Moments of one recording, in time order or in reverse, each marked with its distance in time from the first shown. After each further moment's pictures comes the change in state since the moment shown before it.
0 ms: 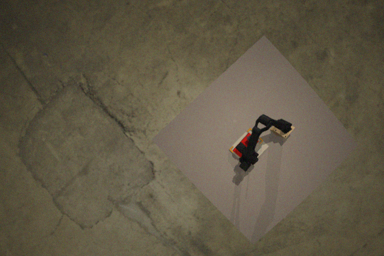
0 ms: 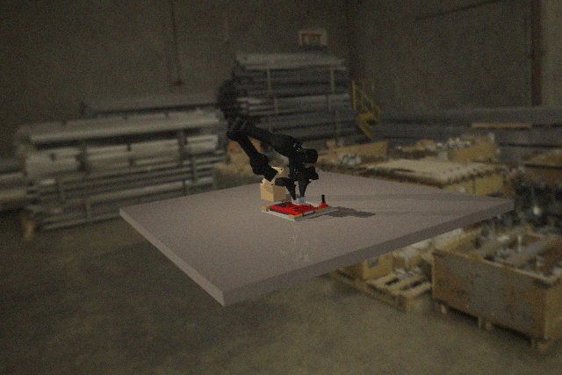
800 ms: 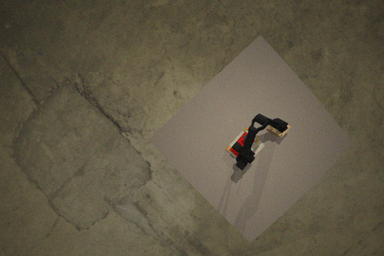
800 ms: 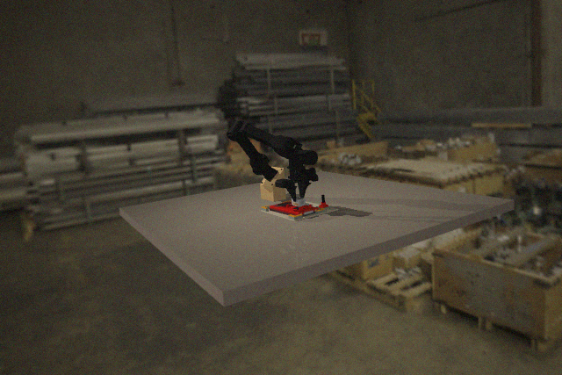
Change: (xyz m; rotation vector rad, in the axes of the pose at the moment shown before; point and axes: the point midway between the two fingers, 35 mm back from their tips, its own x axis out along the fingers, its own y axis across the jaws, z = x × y) arm 0.006 0.000 0.000 -0.043 0.000 0.000
